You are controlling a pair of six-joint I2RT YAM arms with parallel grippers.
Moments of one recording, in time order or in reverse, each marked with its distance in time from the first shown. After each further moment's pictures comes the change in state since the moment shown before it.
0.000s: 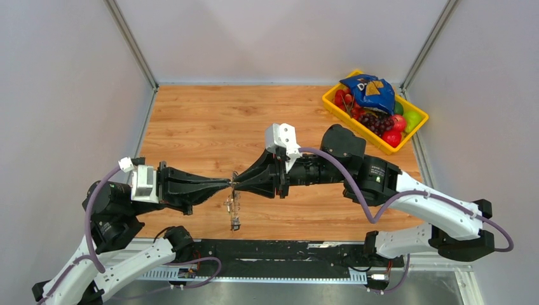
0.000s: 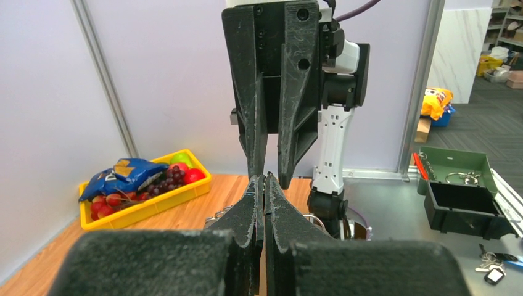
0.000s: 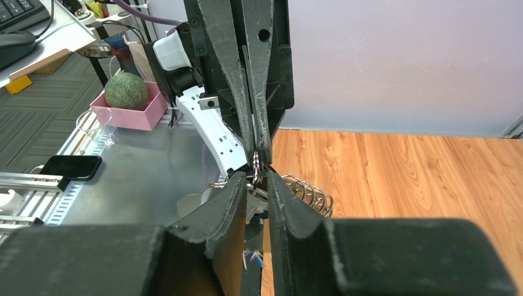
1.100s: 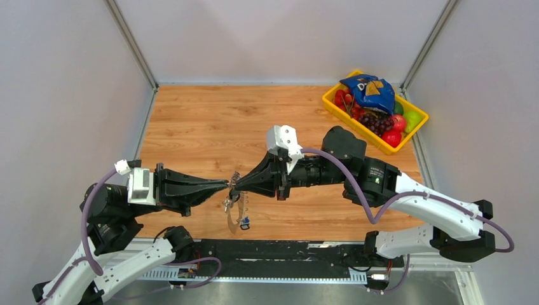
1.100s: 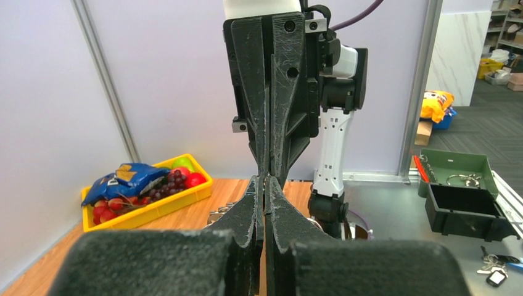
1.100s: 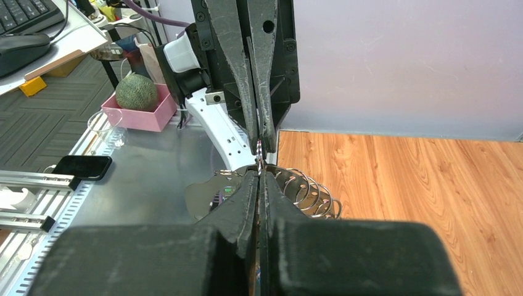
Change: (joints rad) left arm 0.000 -0.021 -0.005 0.005 -0.003 0.003; right arm 0.000 -0.010 -0.036 0.032 -0.026 0.023
